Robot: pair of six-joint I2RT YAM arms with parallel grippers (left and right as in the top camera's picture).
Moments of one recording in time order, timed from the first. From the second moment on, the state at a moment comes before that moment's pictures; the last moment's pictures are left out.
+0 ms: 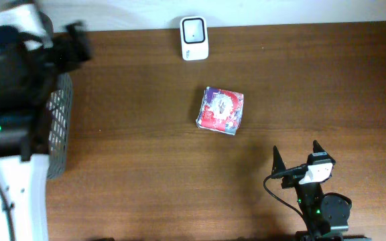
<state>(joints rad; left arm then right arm) 0.10 1.33 1.62 -0.59 0.03 -0.28 0.00 0.01 0.01 -0.07 -0.10 0.00</state>
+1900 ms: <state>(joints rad) 0.53 2.12 1.63 -0.68 -0.02 0.18 0.00 0.01 0.01 -0.07 -0.10 0.00</state>
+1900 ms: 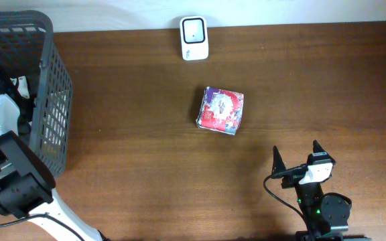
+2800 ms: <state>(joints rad) 0.43 1.52 1.83 -0.64 0.50 -0.42 0.00 0.01 0.01 -0.07 -0.10 0.00</state>
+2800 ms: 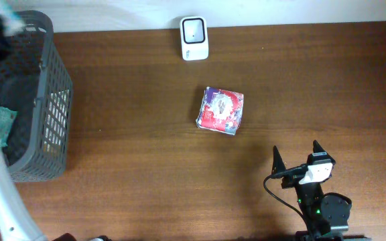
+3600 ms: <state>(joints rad) -0.41 2.20 1.83 -0.94 0.09 -0.26 0.00 0.01 0.01 -0.07 -0.10 0.00</state>
